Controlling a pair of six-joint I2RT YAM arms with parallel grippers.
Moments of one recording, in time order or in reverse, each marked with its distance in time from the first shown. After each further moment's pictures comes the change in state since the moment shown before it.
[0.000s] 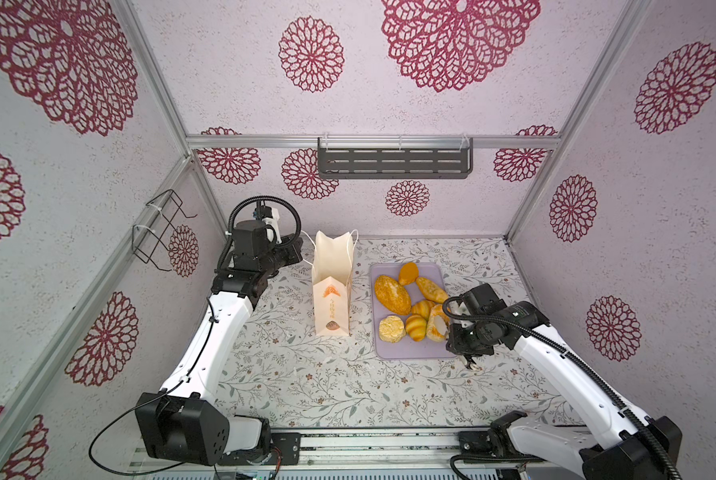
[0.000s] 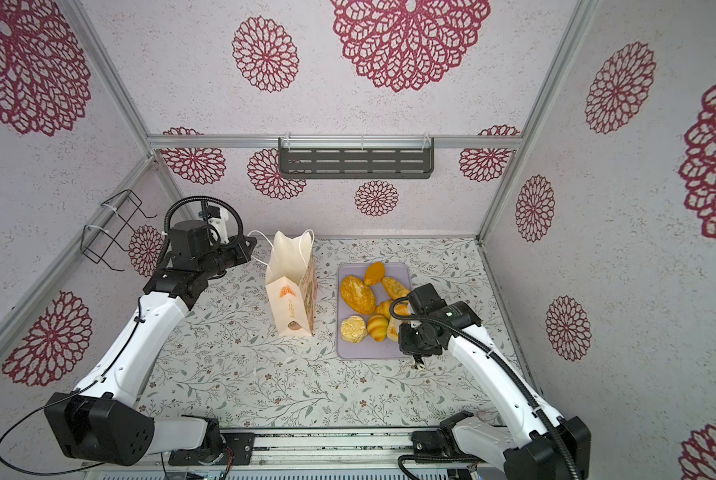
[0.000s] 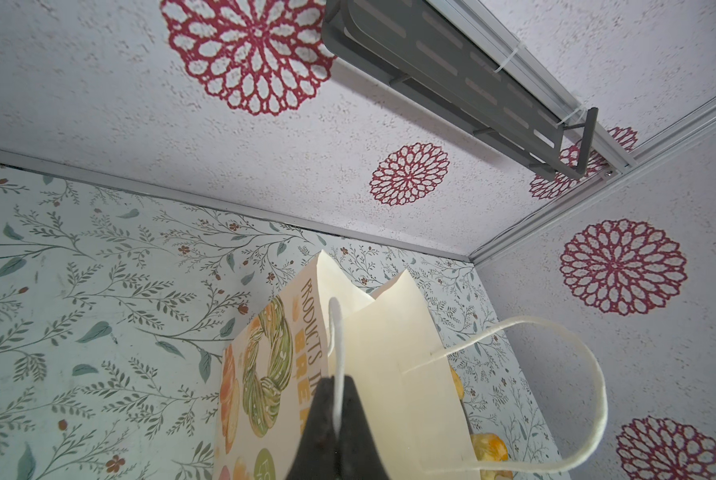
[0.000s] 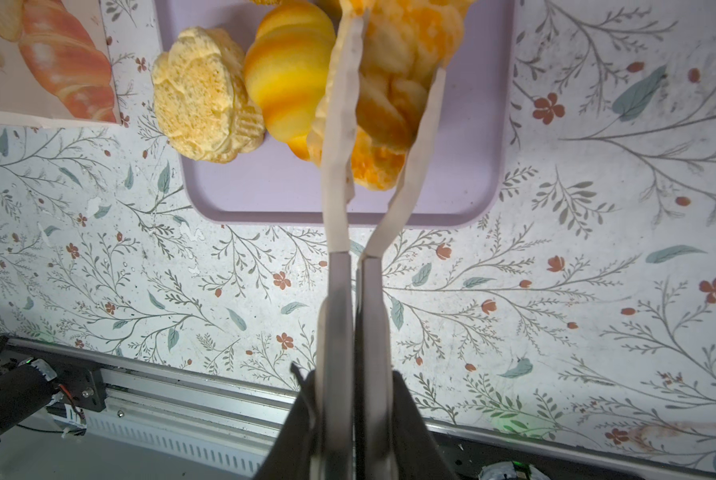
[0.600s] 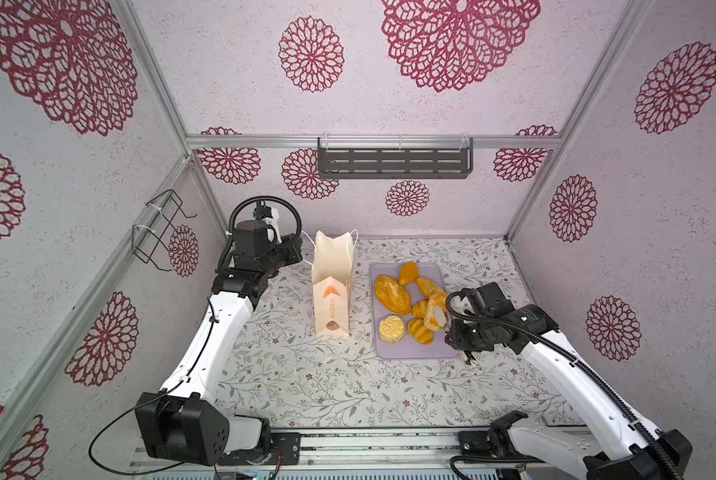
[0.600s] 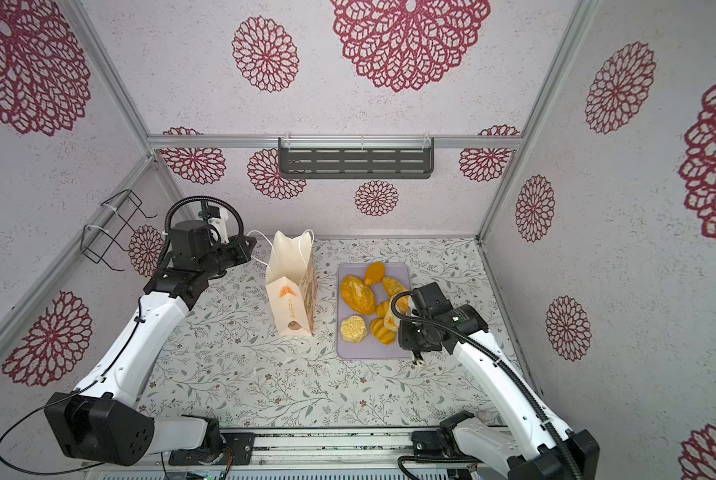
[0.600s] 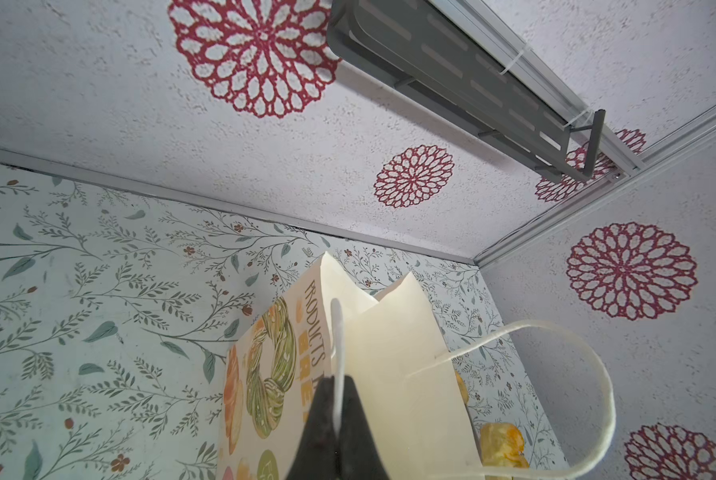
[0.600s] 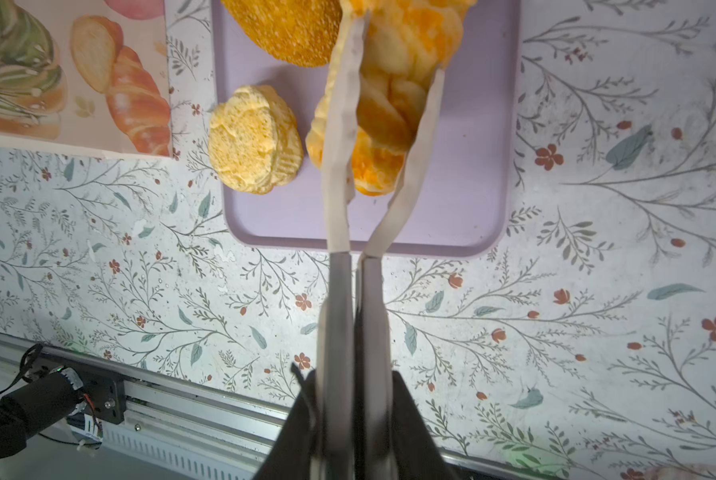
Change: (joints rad) left arm -0.004 0.000 0.000 0.000 -0.019 0.000; right arm 0.000 -0.052 0.010 0.071 -0.002 0.001
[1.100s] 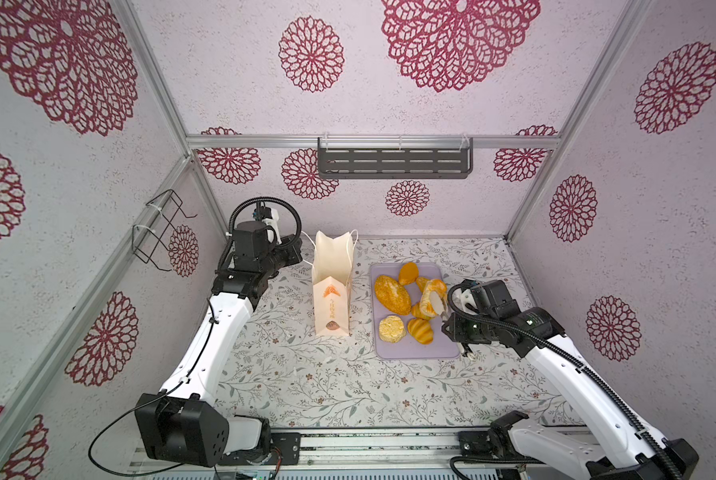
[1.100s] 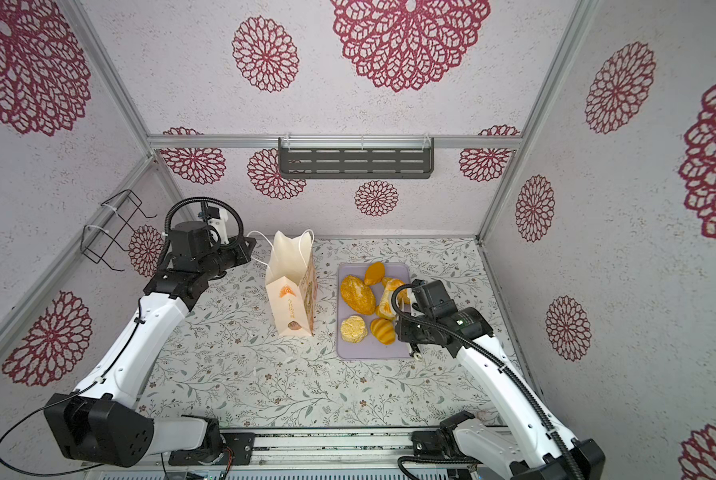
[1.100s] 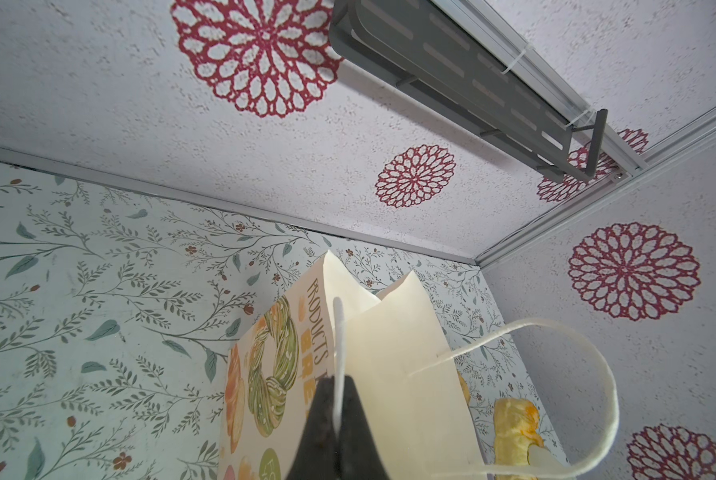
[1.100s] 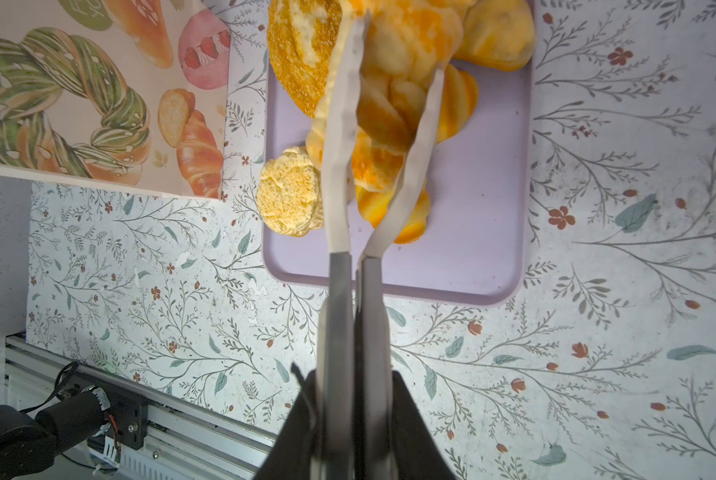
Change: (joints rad) left arm 0.000 -0.006 -0.010 0.003 -0.004 0.000; right arm 0.000 -0.032 0.007 0.096 -0.006 0.003
